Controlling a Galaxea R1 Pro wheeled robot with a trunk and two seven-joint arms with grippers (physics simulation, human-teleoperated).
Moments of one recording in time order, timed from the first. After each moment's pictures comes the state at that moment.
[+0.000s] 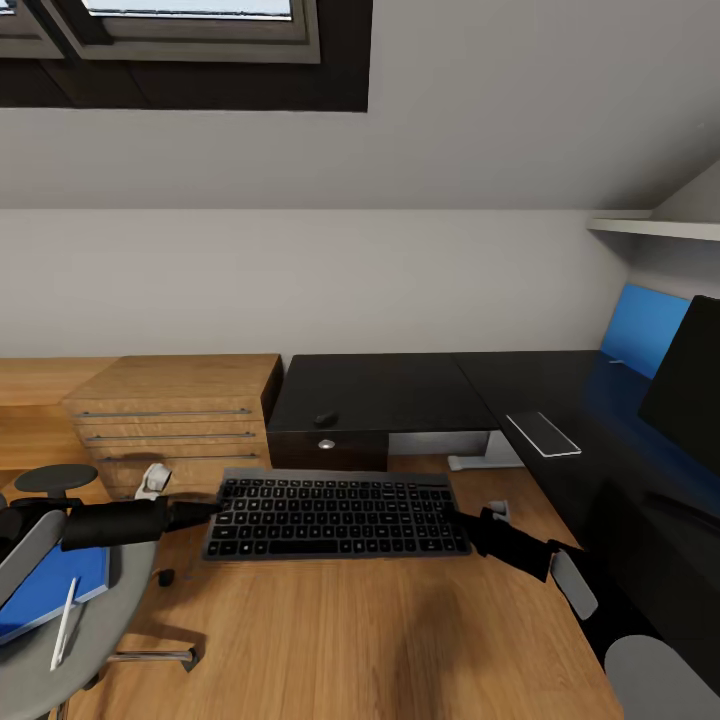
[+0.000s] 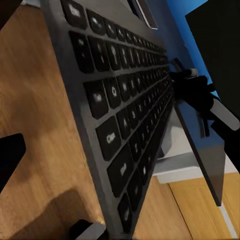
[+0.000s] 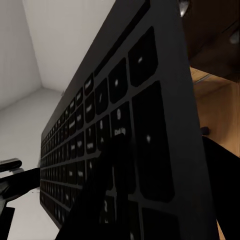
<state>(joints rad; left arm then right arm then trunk) -0.53 0.62 -0.18 -1.19 0.80 1.01 -0.93 -0.62 -0.16 -0.14 -0.61 -0.58 0.73 0.98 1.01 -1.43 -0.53</state>
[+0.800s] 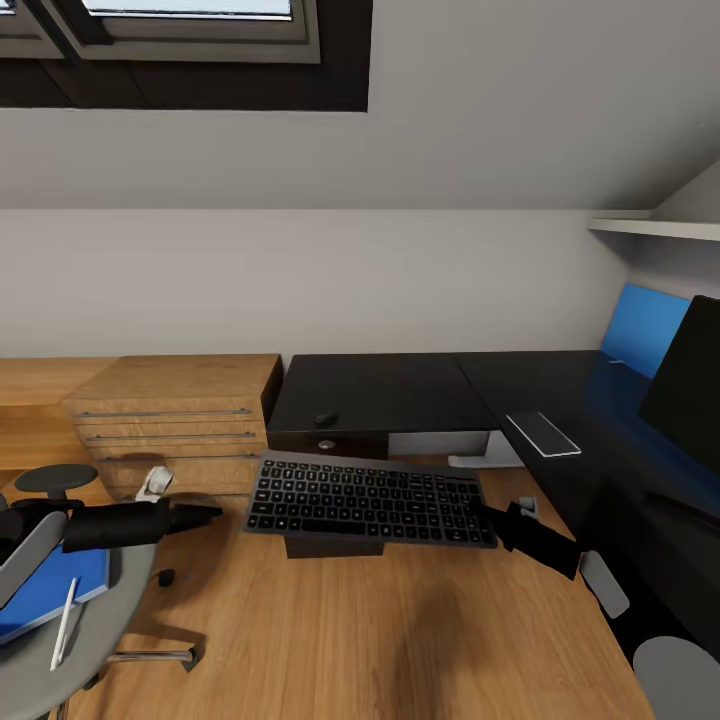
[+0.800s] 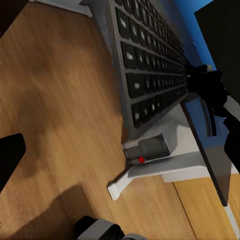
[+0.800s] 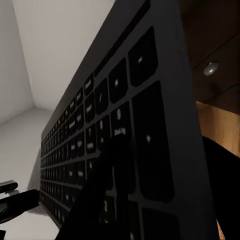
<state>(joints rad) -0.53 0.62 -0.19 -1.18 0.80 1.01 -0.91 -0.62 -0.23 -0.19 -0.61 -0.62 0.73 0.97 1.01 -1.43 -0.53</state>
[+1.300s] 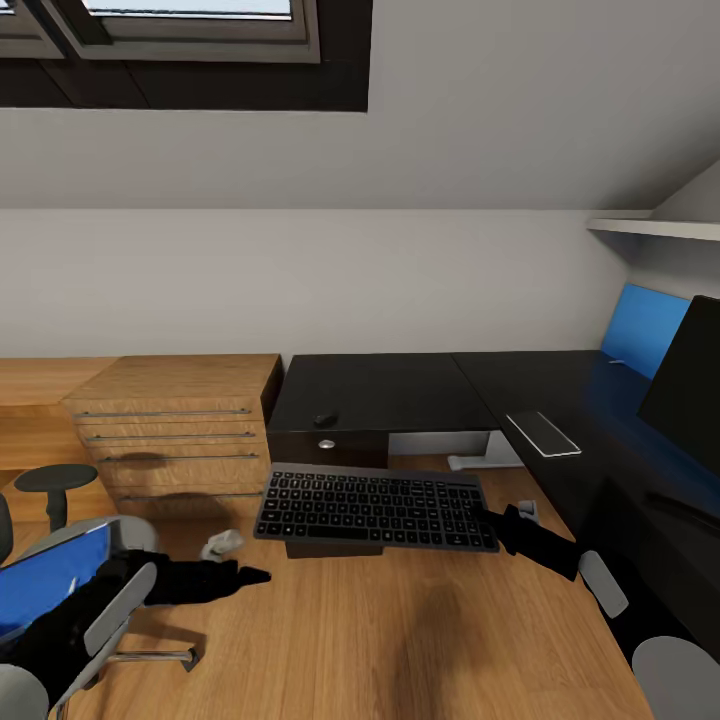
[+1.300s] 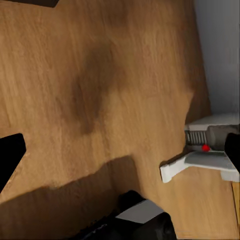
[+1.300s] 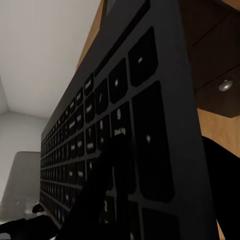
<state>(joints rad) -0.53 0.39 -0.38 -0.90 0.73 0.82 -0.52 -0.62 -0.23 -0.19 -0.61 -0.62 0.72 0.86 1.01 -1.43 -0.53</state>
